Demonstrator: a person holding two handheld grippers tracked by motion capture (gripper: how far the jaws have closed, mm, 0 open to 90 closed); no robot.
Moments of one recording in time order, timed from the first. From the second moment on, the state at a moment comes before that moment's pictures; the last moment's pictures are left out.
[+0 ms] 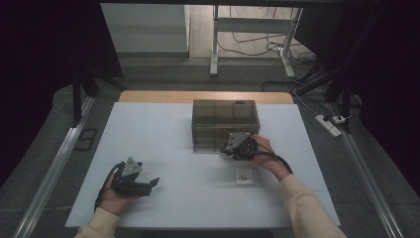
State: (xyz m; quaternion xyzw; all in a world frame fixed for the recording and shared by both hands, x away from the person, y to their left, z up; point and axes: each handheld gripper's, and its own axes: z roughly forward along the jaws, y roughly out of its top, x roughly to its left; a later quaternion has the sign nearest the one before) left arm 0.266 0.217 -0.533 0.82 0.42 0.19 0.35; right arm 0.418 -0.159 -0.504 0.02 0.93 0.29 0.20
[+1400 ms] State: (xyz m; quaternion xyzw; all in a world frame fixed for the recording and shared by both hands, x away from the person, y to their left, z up) left arm 0.266 0.217 -0.533 0.82 0.42 0.20 0.35; right arm 0.410 -0.160 -0.500 0.00 0.94 0.29 0.15
